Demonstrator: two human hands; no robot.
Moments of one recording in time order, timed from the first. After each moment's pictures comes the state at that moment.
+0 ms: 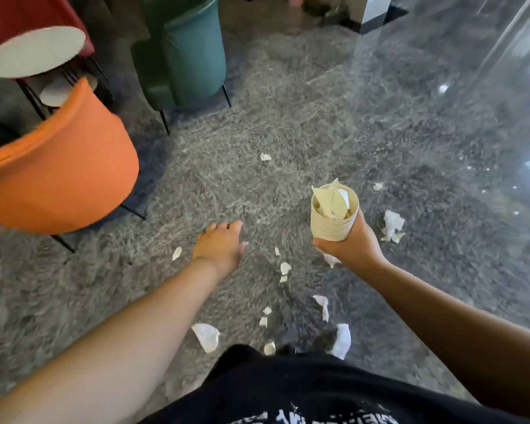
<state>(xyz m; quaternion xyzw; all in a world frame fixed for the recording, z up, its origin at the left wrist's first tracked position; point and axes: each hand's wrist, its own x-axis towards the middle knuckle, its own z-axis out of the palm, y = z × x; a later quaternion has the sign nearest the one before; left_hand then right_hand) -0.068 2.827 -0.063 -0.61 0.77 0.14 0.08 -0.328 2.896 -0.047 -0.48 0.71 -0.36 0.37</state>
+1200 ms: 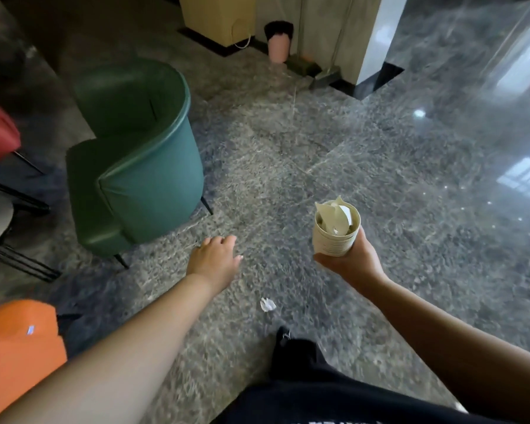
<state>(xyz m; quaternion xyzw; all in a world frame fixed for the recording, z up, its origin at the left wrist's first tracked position) -0.188 1.880 -0.080 -0.57 0.81 0.12 0.07 -0.453 1.977 -0.063 -0.42 0.74 -0.40 0.33</state>
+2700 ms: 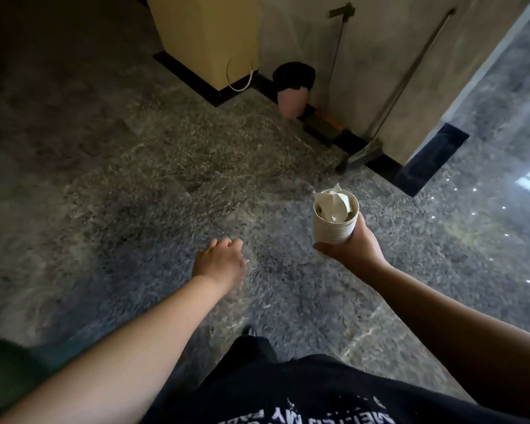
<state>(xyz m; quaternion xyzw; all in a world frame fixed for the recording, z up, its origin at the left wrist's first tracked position) -0.488 0.700 -0.087 -0.57 0.80 0.14 0.12 -0.748 0.772 -0.053 -0.42 0.76 -0.36 0.34</state>
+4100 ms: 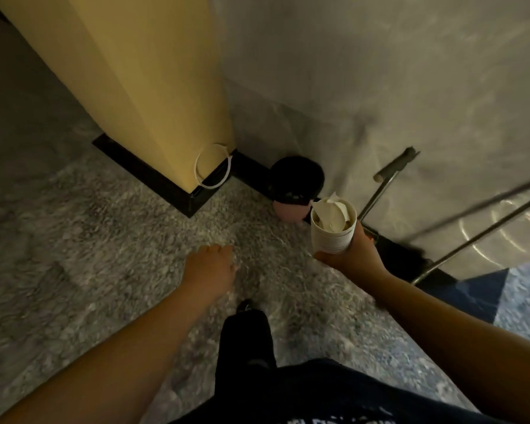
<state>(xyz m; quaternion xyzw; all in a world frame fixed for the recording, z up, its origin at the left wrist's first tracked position) -0.707 -0.259 -0.093 -0.46 0.86 0.10 0.18 -0.970 -0.135 -0.080 -0.40 0.77 -0.36 0.33</state>
